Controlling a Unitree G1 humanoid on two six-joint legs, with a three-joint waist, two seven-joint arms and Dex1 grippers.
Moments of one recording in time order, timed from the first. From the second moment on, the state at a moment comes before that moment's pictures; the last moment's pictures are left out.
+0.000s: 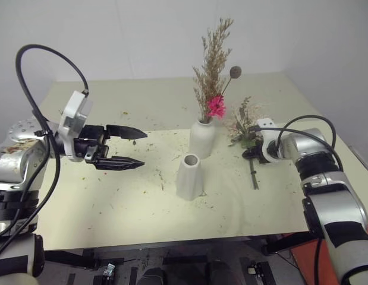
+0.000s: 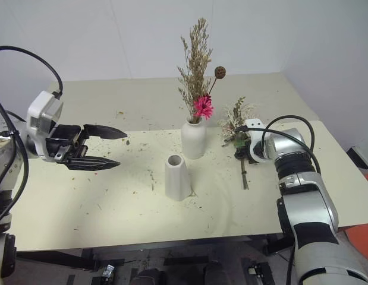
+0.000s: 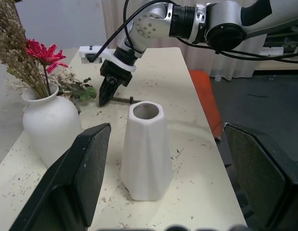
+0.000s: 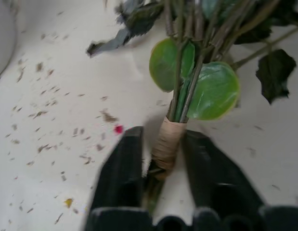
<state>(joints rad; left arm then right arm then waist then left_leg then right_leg) -0.65 0.90 0.13 0.00 -0.67 0.56 -1.53 -1.08 -0.57 0.09 0.79 0.18 1.00 0.55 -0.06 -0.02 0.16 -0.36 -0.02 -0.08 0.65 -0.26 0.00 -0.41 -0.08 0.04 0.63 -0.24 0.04</state>
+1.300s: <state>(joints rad) -0.66 0.94 0.09 0.05 -0.67 0.59 -1.58 -0.71 -0.24 -0.09 -0.31 0.73 0.64 0.70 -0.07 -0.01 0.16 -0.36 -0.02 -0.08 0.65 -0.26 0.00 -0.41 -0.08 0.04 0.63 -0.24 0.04</state>
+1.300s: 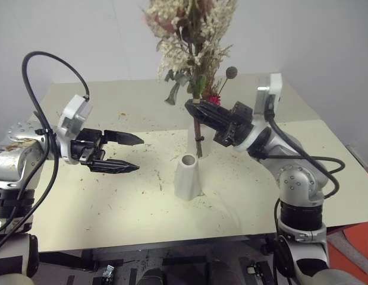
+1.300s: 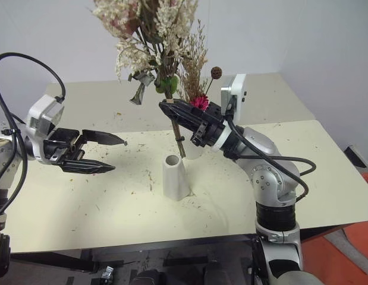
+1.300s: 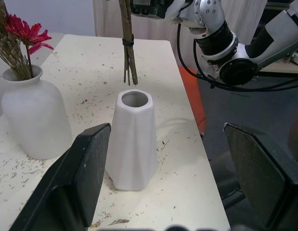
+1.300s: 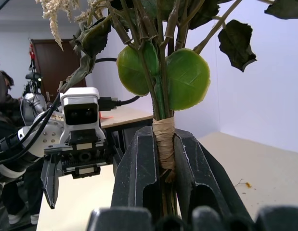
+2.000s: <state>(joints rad) -0.65 0.94 0.10 0.01 -0.67 0.60 -1.57 -0.62 -0.20 0.02 -0.21 0.69 0.58 0.74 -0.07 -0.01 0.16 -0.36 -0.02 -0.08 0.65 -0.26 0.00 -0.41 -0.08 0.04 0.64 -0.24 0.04</state>
